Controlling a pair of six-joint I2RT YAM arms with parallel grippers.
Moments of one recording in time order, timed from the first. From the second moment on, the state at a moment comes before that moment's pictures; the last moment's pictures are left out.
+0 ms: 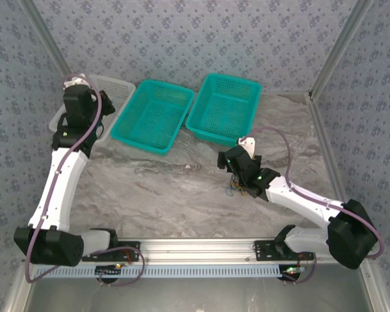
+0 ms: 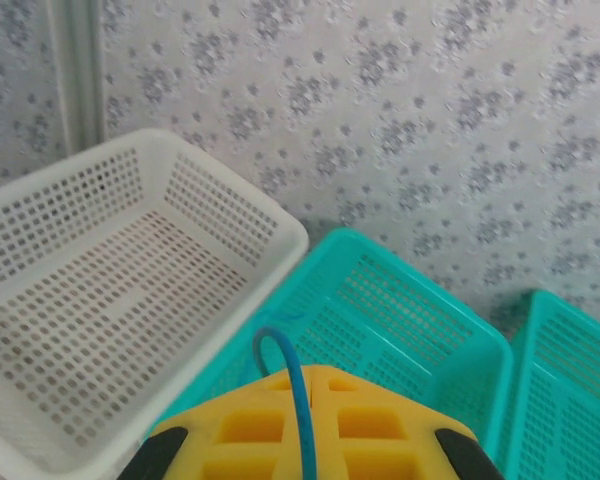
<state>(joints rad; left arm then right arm) -0.09 1.25 1.37 -0.45 -0.16 -0.43 0.73 1.21 0.73 -0.24 0.55 0.59</state>
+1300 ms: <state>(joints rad) 0.09 2.02 2.01 -0.77 -0.37 -0.18 0.73 1.21 0.73 -0.26 0.51 0.67</state>
